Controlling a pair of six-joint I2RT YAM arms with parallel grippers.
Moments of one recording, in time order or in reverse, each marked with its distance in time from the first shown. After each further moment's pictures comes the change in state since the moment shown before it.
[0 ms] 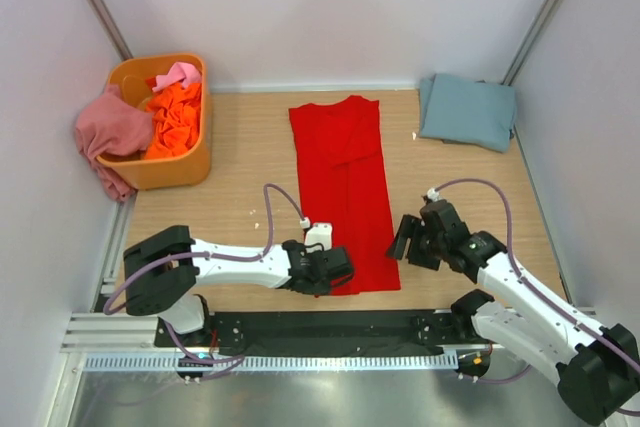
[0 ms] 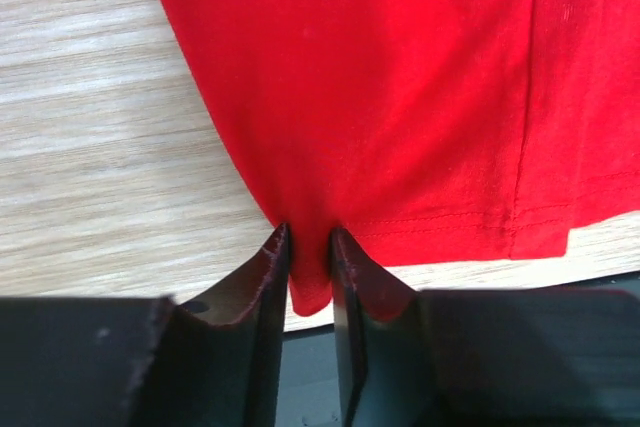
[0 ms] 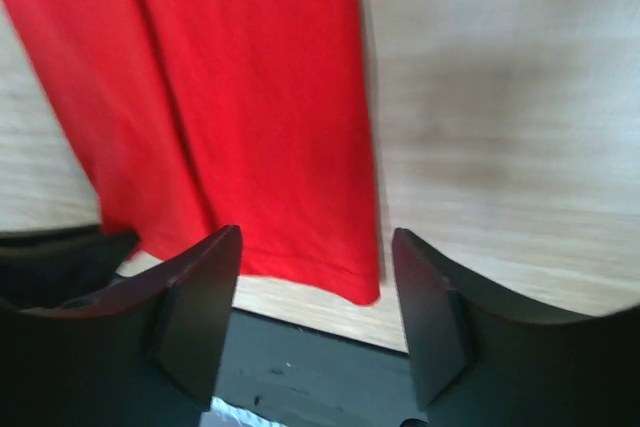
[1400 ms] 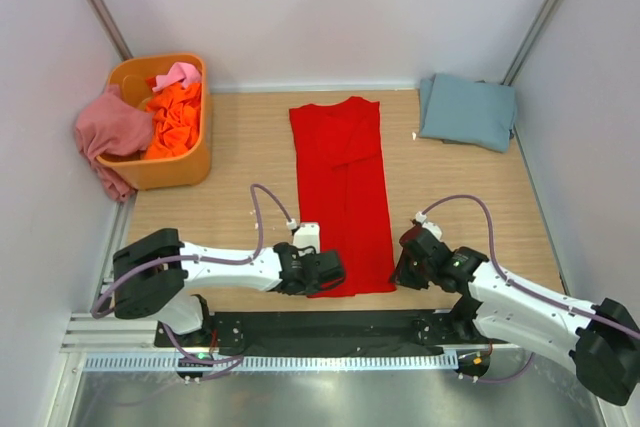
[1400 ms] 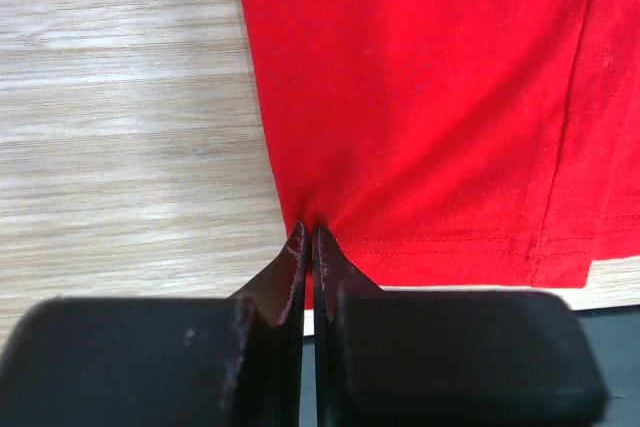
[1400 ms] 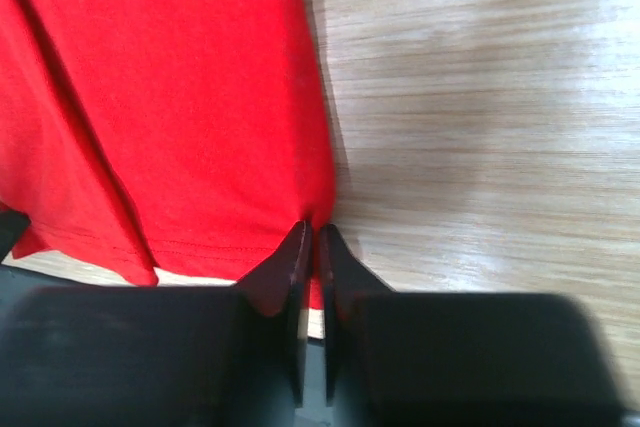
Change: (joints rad) left arm -0.003 -0.062 -0.058 -0.040 -0.072 -0.085; right arm 0.278 0.020 -0.178 0.076 0.124 0.246
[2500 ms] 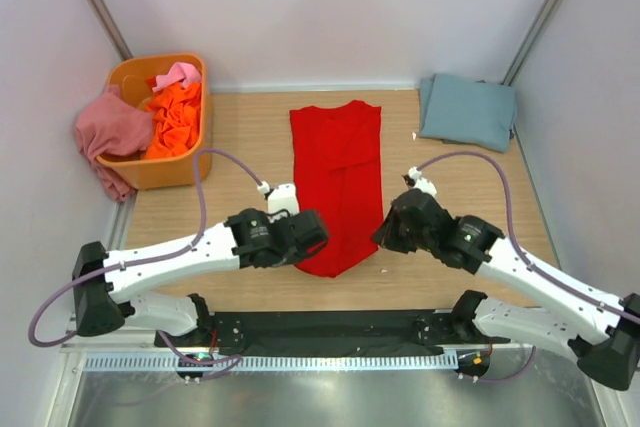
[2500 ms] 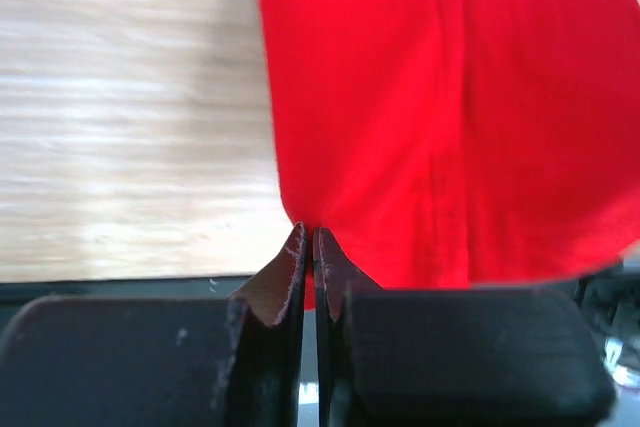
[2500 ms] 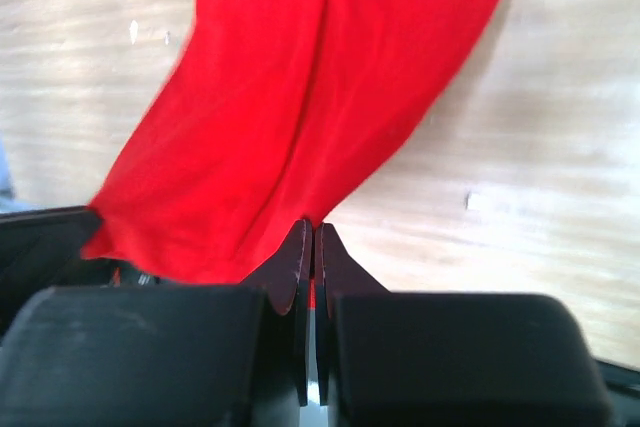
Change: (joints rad) left arm 0.071 -0.233 0.290 -0.406 -0.085 -0.011; right arm 0.084 0.032 0.439 -0.158 0.095 0.002
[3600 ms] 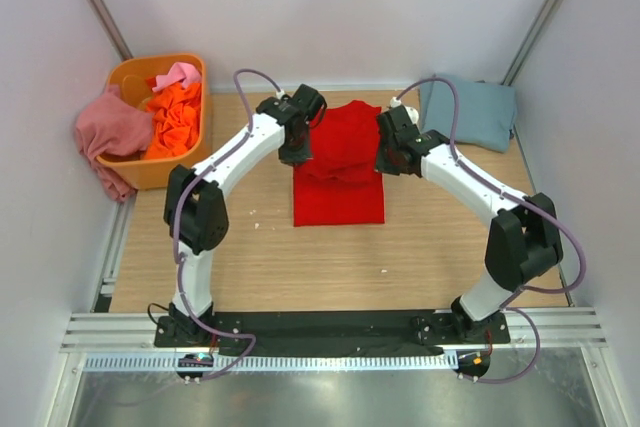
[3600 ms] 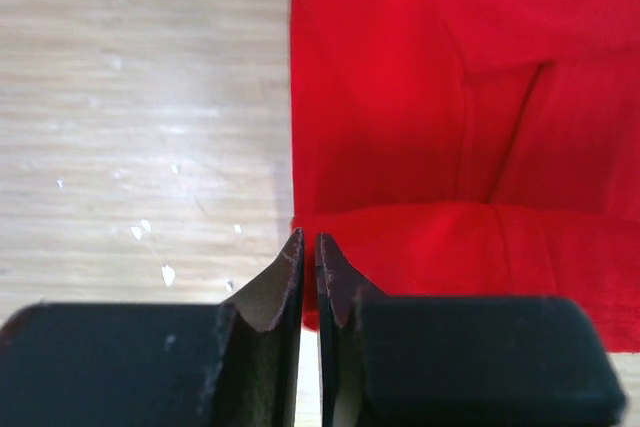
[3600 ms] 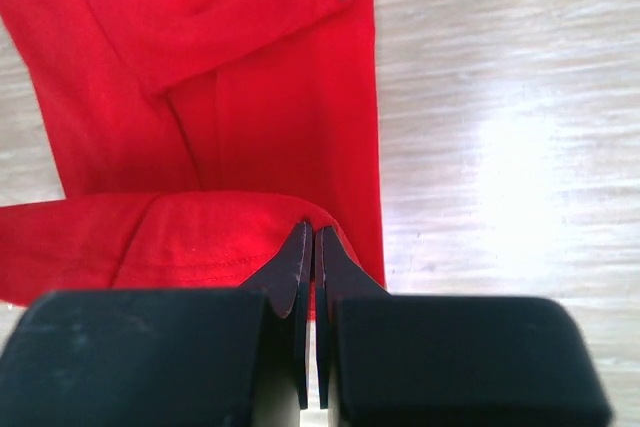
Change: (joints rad) left arm 0.636 0.719 0.760 -0.022 0.247 0.668; right arm -0.383 0.725 0.514 0.090 0.072 -0.422
